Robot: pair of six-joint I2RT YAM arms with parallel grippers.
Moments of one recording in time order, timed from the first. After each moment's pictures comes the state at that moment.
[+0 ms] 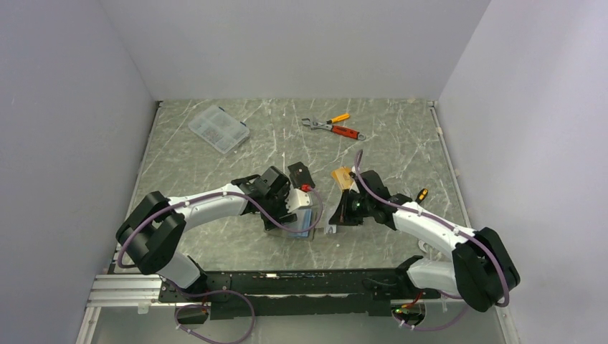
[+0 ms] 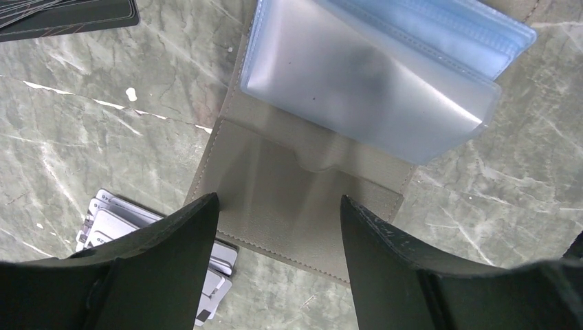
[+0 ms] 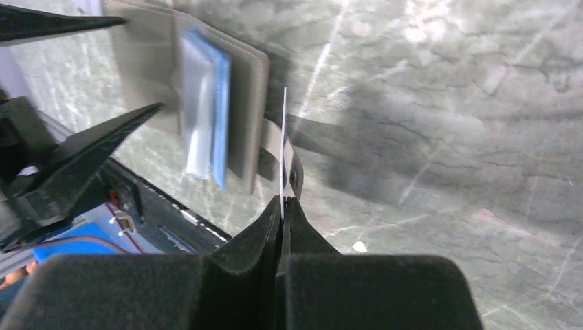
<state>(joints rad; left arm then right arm) -0.79 1.52 0.87 -0.43 0.15 0.54 0.54 1.21 0.54 -0.26 -0.33 0.73</state>
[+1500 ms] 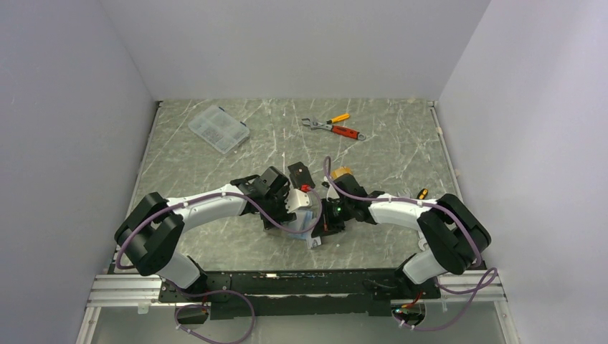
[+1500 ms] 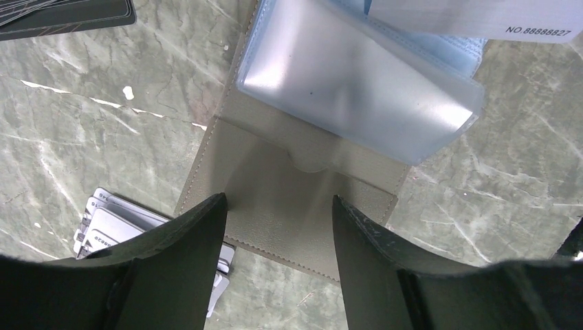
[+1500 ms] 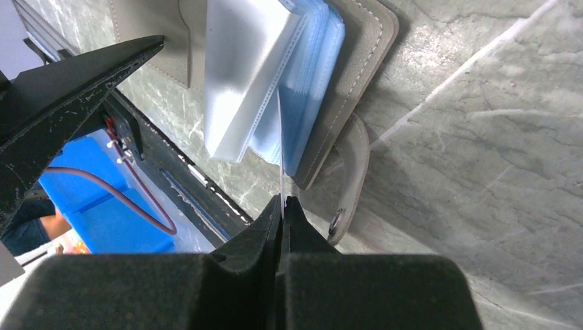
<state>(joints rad) -0.79 1.52 0.87 -0.44 0.15 0.54 0.67 1.49 0.61 -0.11 -0.54 0.70</state>
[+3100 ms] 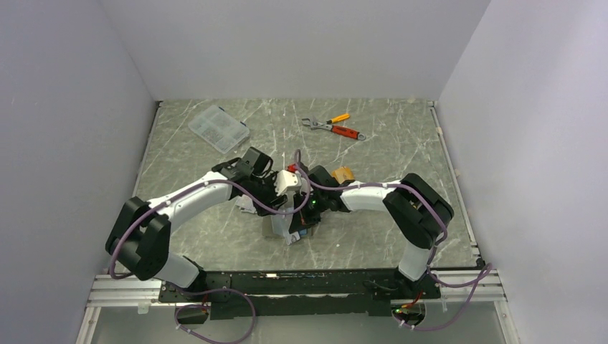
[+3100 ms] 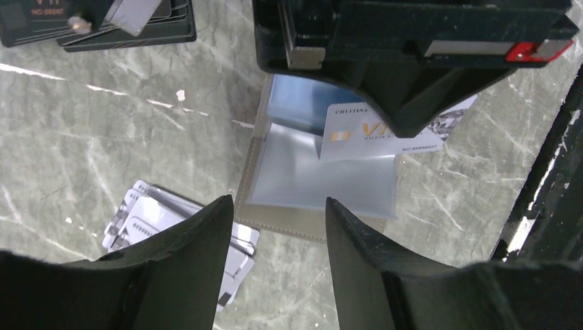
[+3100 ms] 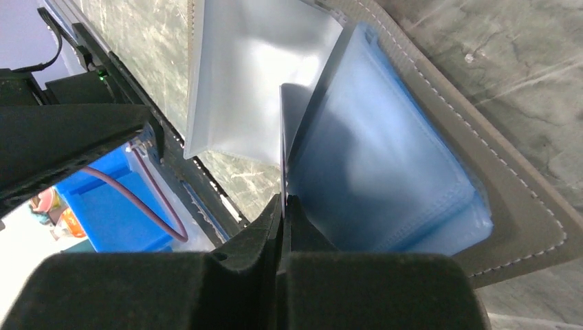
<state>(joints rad) -0.61 1.45 0.96 -0.57 0.39 0.60 0.78 1.77 0.88 -0.07 -0.61 0.65</state>
